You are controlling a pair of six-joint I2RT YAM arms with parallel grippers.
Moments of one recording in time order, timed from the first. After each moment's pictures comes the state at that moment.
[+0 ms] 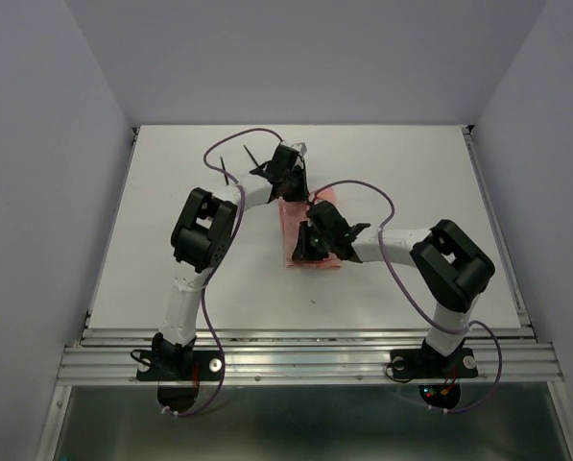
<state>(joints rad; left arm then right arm) -0.53 2.26 1.67 -0.19 0.19 -0.49 0.74 1.77 0.97 -0.01 -0.08 0.69</state>
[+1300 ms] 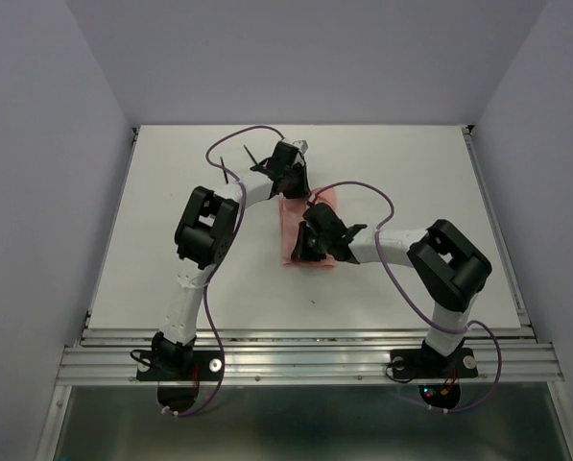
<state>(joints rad) -0.51 2.31 1.75 -0.22 0.23 -0.47 0.77 1.83 1.00 -0.01 -0.02 0.75</state>
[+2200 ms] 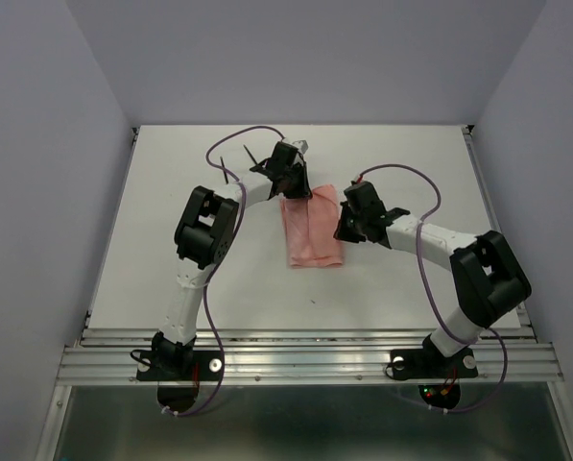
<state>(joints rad) -0.51 2.31 1.74 -0.19 0.25 -0.47 0.55 1.62 0.98 -0.22 0.08 0.66</state>
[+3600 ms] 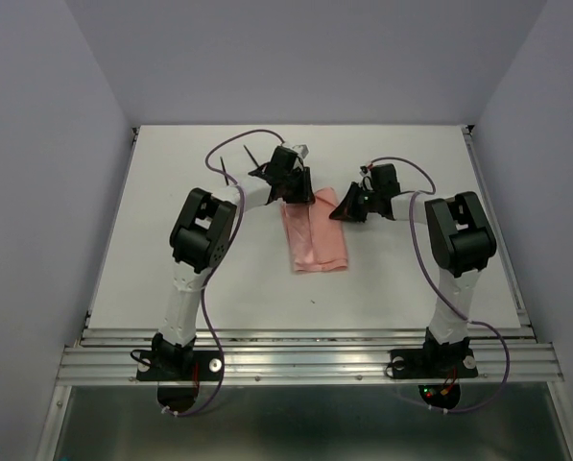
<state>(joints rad) -0.52 2.26 1.64 -0.15 0.26 -0.47 0.24 2.02 1.16 0.05 -0.53 0.66</state>
